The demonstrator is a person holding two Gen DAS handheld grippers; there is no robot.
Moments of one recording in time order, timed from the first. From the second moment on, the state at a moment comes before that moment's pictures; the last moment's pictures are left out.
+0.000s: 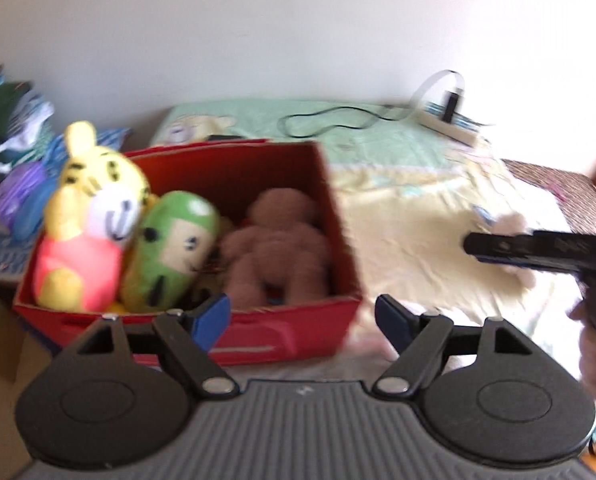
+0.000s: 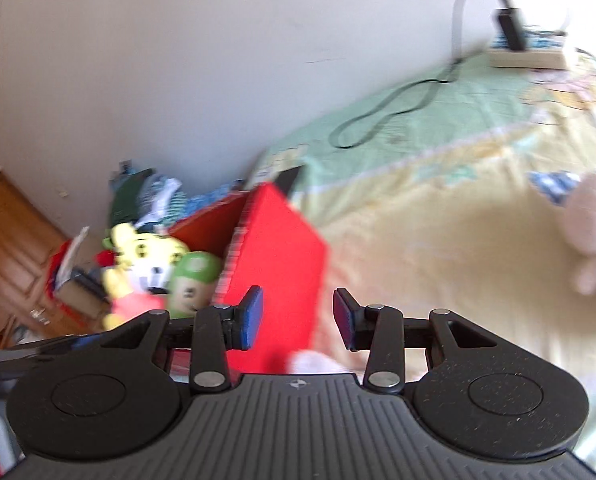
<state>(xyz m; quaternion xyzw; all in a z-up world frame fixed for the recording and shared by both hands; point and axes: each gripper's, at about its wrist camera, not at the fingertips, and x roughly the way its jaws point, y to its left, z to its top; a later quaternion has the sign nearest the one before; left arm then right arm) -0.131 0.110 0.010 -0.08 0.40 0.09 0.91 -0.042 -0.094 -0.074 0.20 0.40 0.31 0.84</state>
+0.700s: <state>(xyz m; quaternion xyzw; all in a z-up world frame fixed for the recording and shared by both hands) -0.082 0.010 -0.120 0.00 0.51 0.01 0.86 -0.054 -0.115 -0.115 0.16 0.46 0.33 0.81</state>
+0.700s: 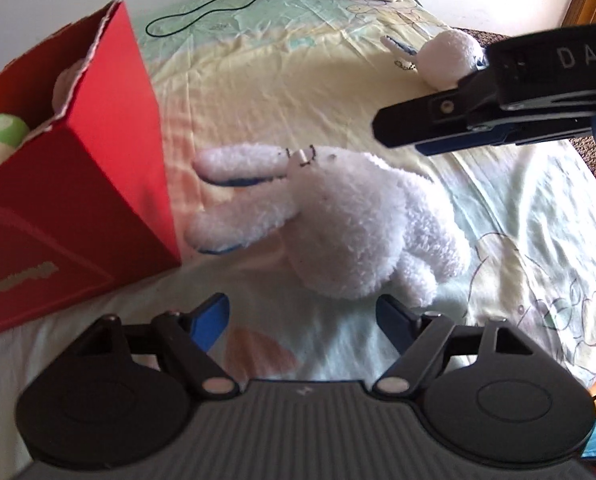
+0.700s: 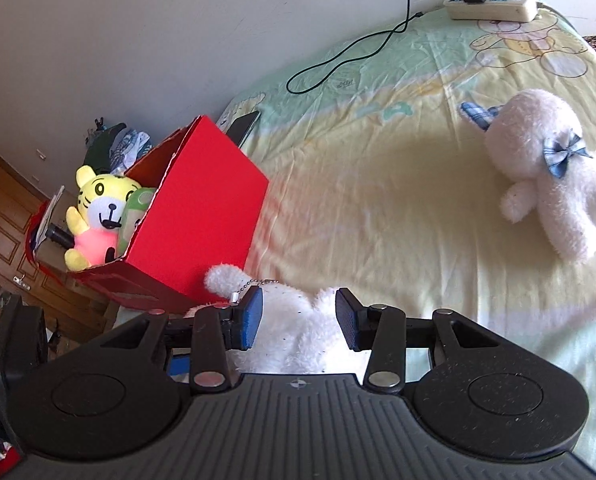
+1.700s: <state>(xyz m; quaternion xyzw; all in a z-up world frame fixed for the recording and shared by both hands) 0.025 -0.068 -0.082 0.08 0.43 -0.05 0.90 0.012 -0.236 -0.160 0.38 0.49 0.21 0.75</state>
